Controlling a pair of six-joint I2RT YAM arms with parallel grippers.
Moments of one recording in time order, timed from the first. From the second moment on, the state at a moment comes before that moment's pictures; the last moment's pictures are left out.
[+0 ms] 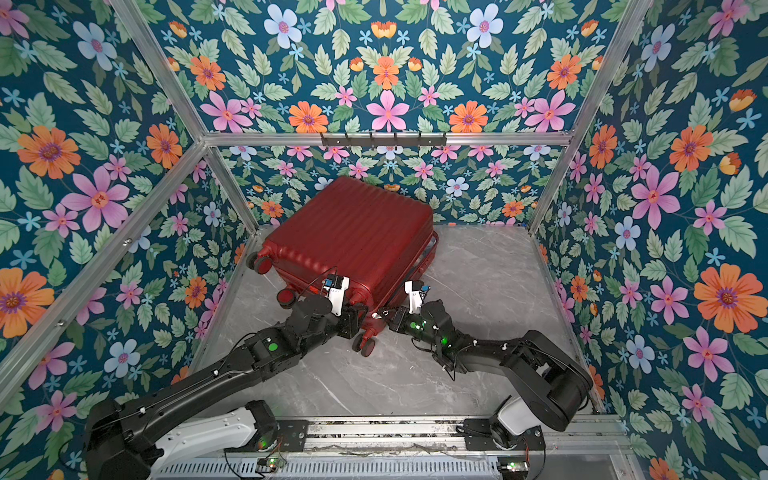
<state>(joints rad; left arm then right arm) -0.91 1.03 0.78 -0.24 -0.20 -0.49 0.74 1.50 0.51 0.81 -0.25 1.02</state>
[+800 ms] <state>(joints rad) -0.91 1.03 0.78 -0.24 -0.20 -0.49 0.79 1.45 0.49 0.75 -0.13 1.17</state>
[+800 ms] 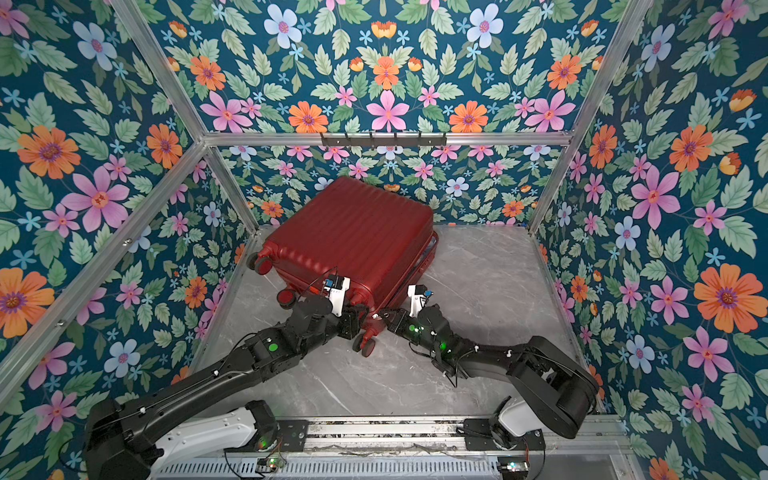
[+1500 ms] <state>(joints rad) -0.92 1.02 0.77 -0.23 -0.19 -0.49 0.81 1.42 0.49 0.66 -0.09 1.30</state>
